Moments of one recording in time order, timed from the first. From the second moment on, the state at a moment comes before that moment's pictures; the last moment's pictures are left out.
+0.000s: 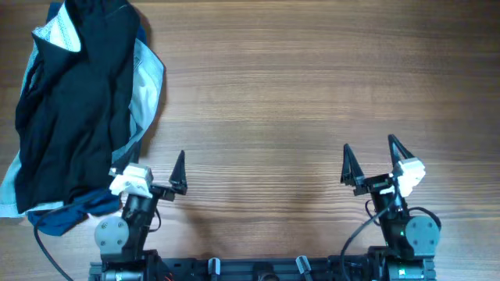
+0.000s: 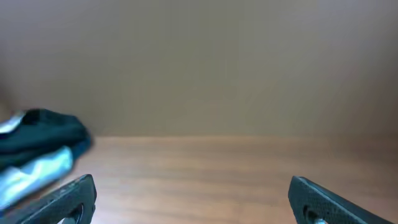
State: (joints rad) left arm 0.04 0.02 0.01 0.08 0.31 -0.10; right arm -0.01 0.02 0.01 0.15 -0.25 0.16
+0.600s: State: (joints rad) left arm 0.04 0.84 0.97 -0.55 0.43 -0.23; right arm -0.01 1.07 1.07 -0.22 -0.57 0.19
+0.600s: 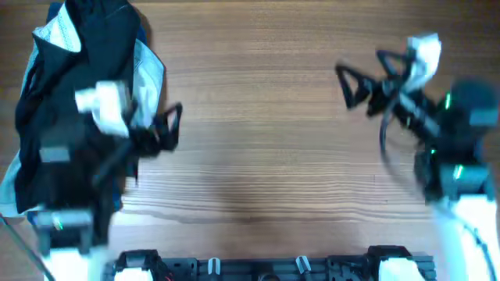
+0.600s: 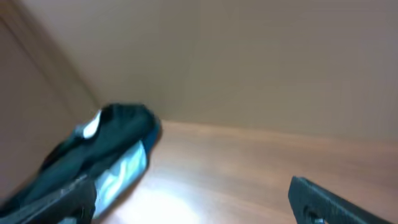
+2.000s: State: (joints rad) left arm 0.27 1.96 1.60 -0.47 -0.40 -0.33; right arm 0.06 1.77 1.71 -0.65 -0.63 -0.08
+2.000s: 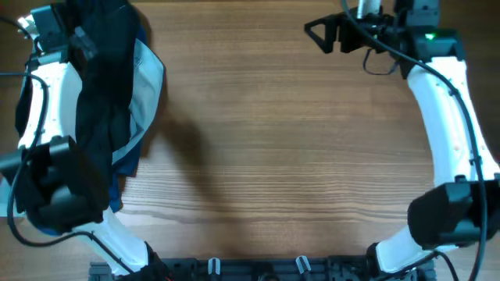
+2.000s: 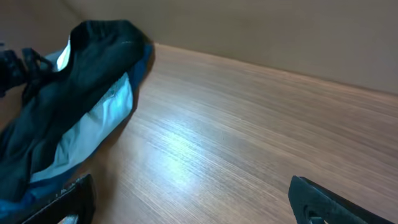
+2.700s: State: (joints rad) left arm 0.27 2.03 1.60 -0.38 -0.32 -0.34; right arm 0.08 1.83 1.71 -0.60 -0.63 -0.06
